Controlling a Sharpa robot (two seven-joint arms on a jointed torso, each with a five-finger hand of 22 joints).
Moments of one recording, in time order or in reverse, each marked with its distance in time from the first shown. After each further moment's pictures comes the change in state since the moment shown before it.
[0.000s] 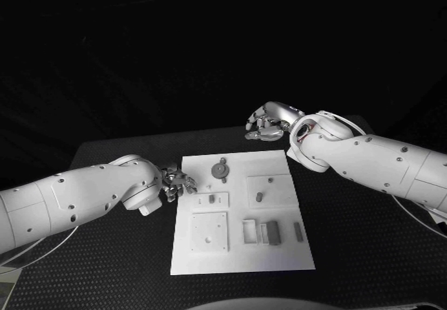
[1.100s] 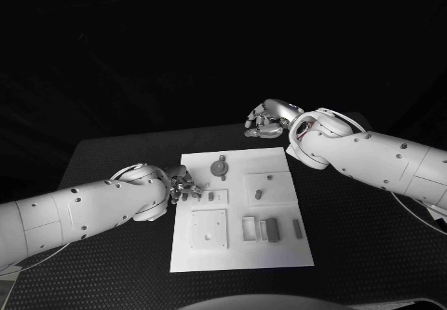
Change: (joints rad) left arm -0.059 0.031 0.000 0.022 -0.286 -0.051 0.017; left_hand 0.012 -0.012 0.010 0.009 -0.011 0.007 0.000 -0.002 0.005 0.005 -0.002 0.000 0.000 0.007 0.000 -0.001 -0.004 -0.001 0.007 0.000 0.000 0.000; right arm 0.000 -0.001 0.000 -0.001 0.000 0.003 0.000; right_hand -0.004 0.004 0.000 0.006 0.000 0.003 -0.003 0.000 0.000 0.000 0.000 0.000 -0.001 0.000 0.000 0.000 0.000 0.000 0.000 0.000 0.000 0.000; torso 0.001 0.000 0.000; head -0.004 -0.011
